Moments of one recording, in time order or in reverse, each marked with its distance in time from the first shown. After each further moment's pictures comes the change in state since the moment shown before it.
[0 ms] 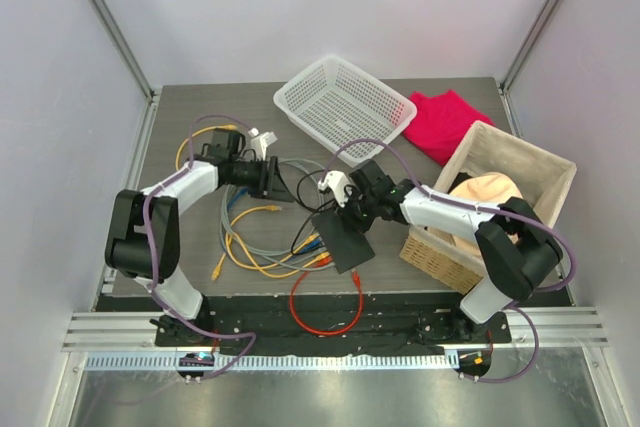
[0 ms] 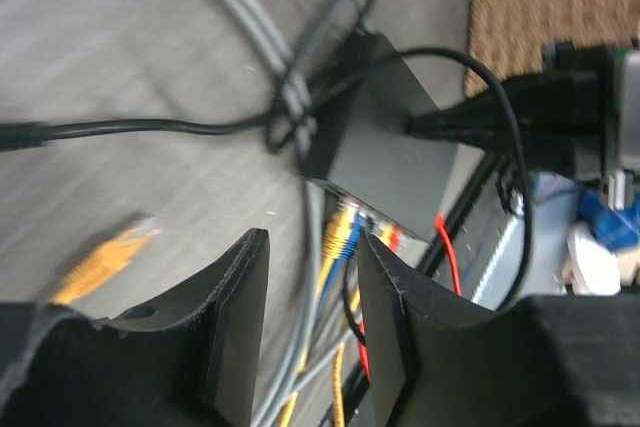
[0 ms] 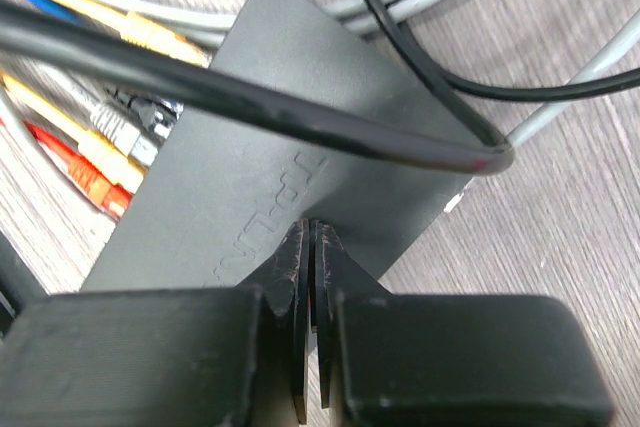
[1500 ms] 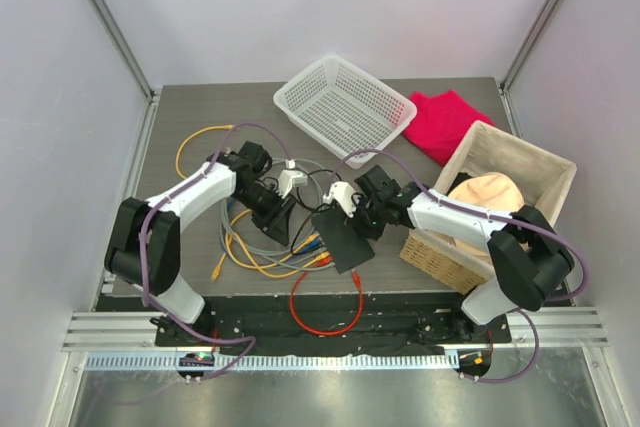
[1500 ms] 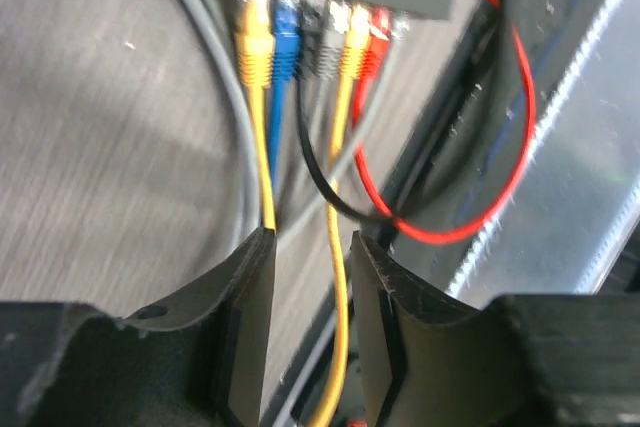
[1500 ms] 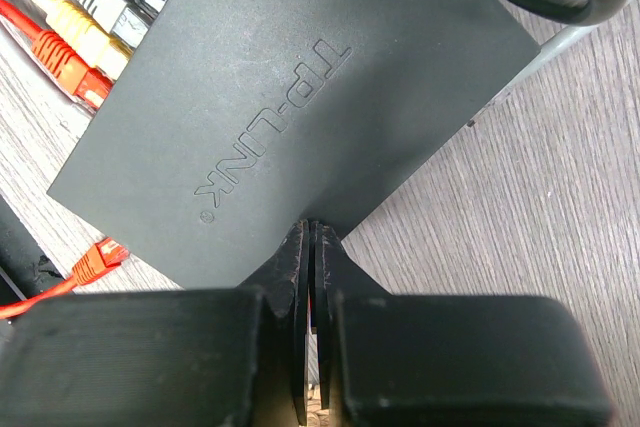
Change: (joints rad) left arm -0.204 -0.055 0.073 -0.582 -0.132 0.562; right arm -0.002 -0.070 -0.028 -0.152 0.046 -0.135
